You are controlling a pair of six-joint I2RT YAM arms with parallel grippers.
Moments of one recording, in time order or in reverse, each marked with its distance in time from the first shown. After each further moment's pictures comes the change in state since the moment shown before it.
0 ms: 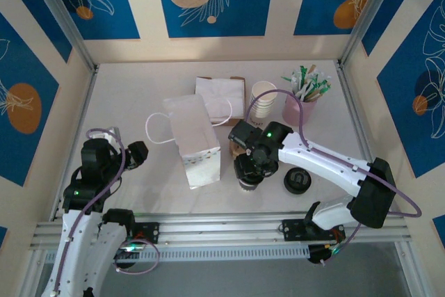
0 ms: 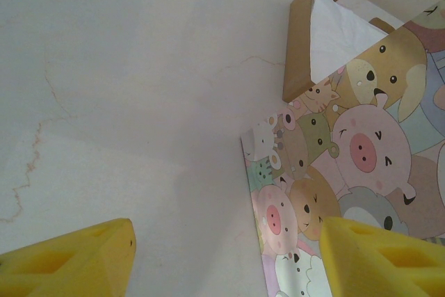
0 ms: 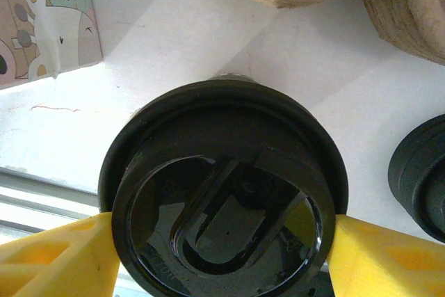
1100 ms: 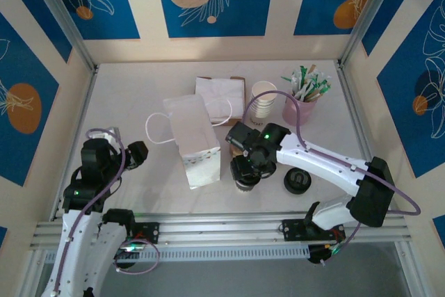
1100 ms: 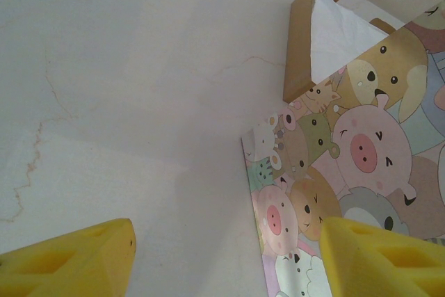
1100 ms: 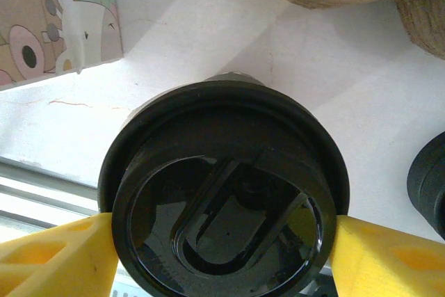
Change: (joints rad) left arm 0.002 0.000 0.000 0.000 0.000 0.000; right arm 0.025 0.012 0.000 0.026 -0.013 0.003
